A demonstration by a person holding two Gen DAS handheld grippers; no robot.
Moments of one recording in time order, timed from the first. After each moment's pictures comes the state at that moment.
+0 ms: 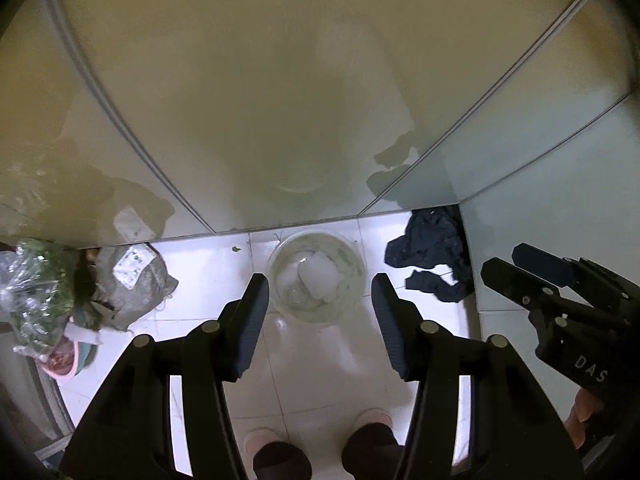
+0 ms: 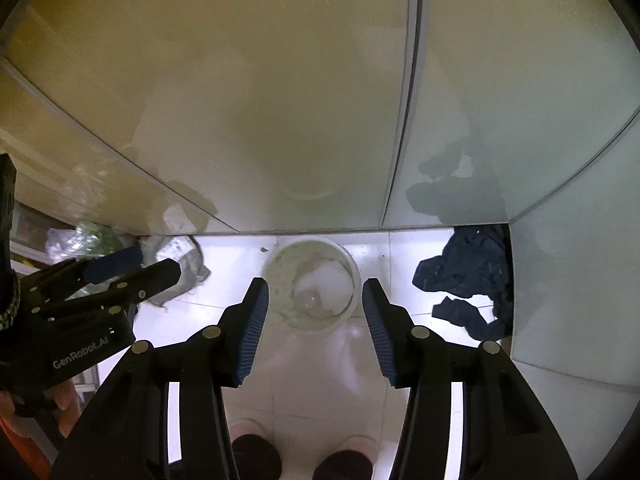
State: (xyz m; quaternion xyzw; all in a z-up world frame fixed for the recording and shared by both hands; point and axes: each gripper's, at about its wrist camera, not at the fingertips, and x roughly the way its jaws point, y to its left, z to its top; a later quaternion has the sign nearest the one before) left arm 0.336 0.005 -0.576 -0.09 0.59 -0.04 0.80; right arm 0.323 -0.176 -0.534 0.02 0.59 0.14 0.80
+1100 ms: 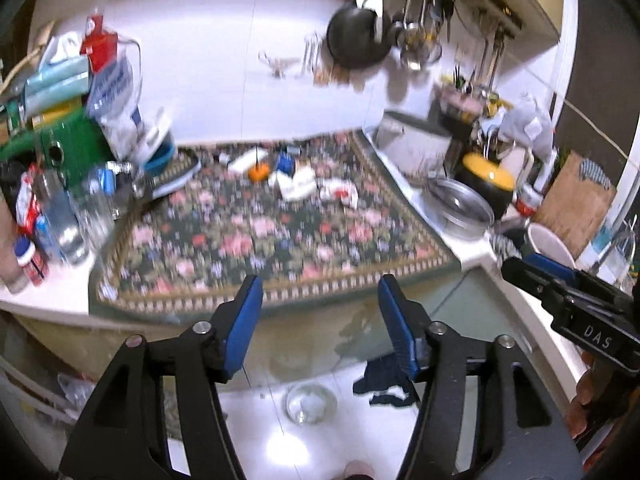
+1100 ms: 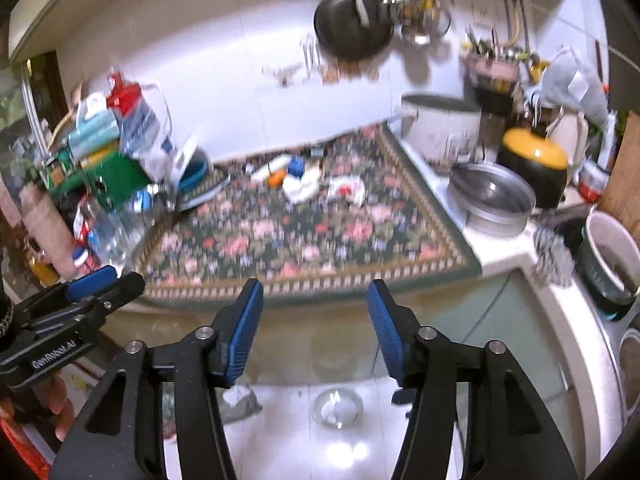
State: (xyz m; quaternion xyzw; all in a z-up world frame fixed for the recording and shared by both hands) left arm 0.250 0.069 -0.086 -0.06 0.32 -0.08 0.94; right arm 0.220 -0.150 -0.085 0.04 0.32 0.09 0.94
